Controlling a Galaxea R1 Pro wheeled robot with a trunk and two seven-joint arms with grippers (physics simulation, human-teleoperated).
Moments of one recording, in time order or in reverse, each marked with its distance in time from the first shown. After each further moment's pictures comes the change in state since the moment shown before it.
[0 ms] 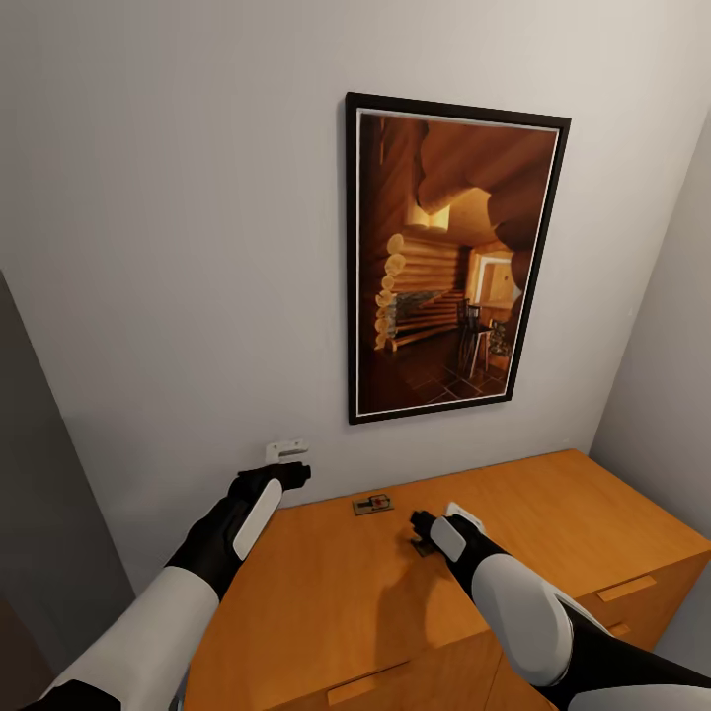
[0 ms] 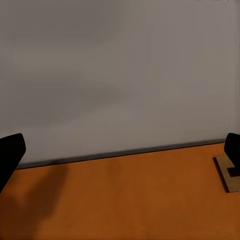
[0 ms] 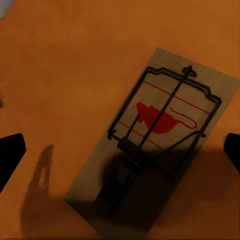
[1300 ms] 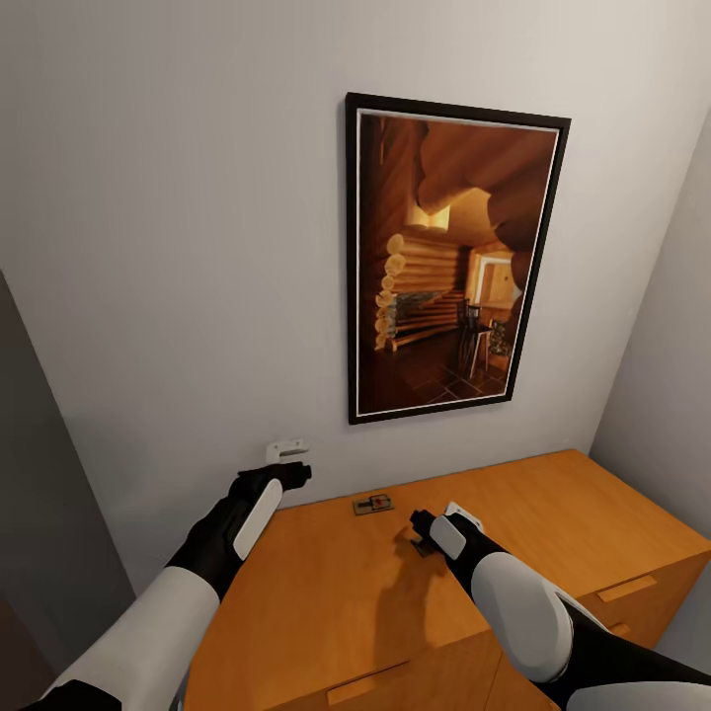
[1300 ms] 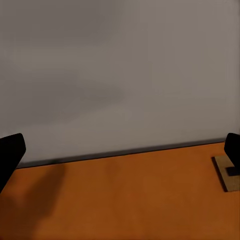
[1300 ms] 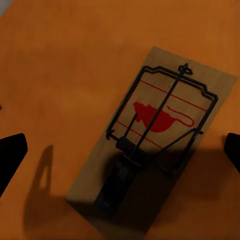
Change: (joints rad) left arm 0.000 -0.002 0.000 0.002 0.001 -0.001 -0.002; right arm -0.007 0.000 -0.016 0.007 -0.012 -0.006 -0.017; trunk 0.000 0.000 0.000
